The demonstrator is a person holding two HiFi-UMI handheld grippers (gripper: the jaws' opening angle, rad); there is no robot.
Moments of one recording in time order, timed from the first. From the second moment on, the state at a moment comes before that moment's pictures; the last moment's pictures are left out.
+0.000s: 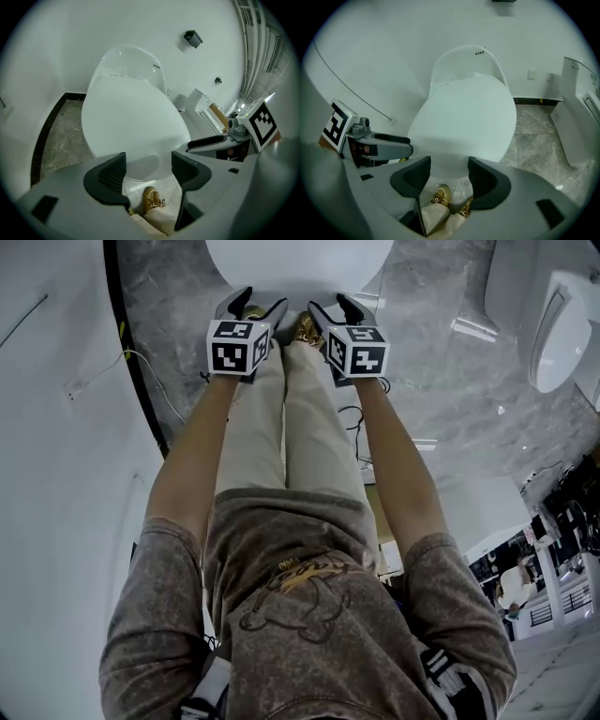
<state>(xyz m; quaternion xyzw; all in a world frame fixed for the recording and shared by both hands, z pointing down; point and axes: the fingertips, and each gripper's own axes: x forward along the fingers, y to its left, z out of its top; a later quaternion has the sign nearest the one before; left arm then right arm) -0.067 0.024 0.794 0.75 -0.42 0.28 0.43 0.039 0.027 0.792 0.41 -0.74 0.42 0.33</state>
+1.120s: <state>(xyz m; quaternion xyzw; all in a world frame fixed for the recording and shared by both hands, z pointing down) -0.059 -0.051 0.437 0.83 -0.41 0.18 0.34 0.059 -0.032 0.460 0.43 -0.81 0.33 0.21</state>
